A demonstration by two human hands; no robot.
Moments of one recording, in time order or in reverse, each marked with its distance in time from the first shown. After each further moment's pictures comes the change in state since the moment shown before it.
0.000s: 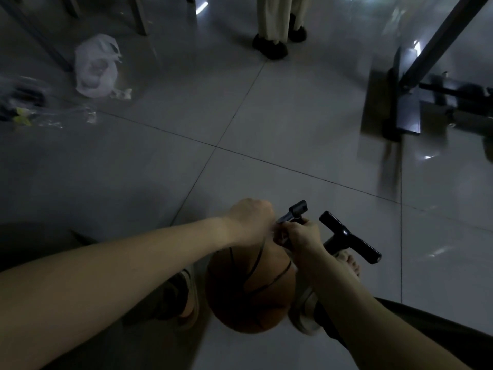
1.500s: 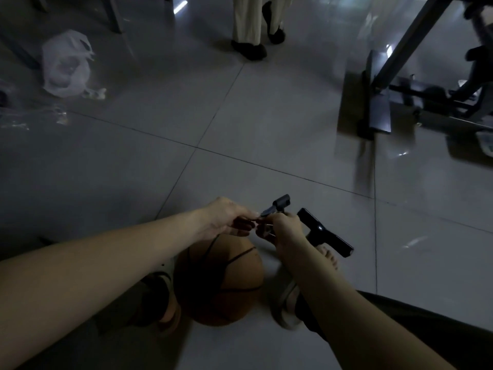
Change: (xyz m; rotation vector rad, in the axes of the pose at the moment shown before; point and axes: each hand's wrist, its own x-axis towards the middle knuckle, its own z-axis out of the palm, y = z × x) left_hand 0.009 -0.009 0.008 -1.526 -0.112 -0.586; right_hand -0.011 -0.021 -0.006 -0.014 -0.011 0.005
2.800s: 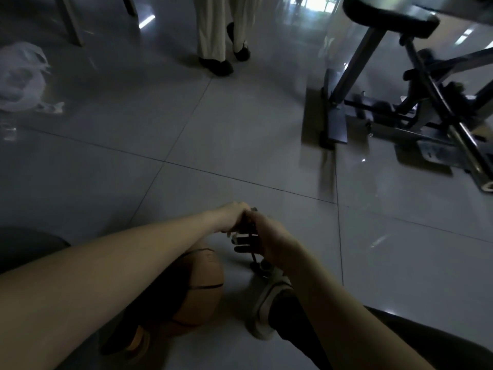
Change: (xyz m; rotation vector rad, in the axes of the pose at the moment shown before) left_hand 0.048 0.042 0.067 0.915 -0.048 0.116; right_hand -0.037 -0.043 -0.031 -0.175 -0.202 0.035
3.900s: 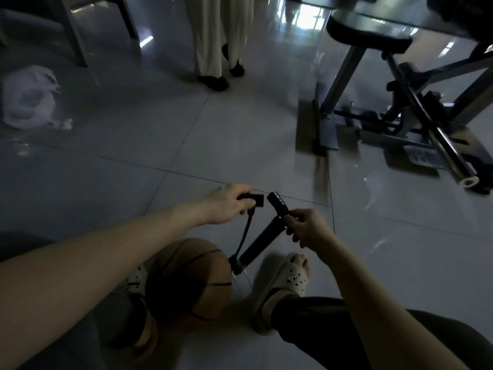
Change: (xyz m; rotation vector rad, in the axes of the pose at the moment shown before) left_hand -0.091 0.026 -0.037 0.012 0.206 0.358; right_hand -0.038 0.003 -0.085 -0.630 0.290 -0.357
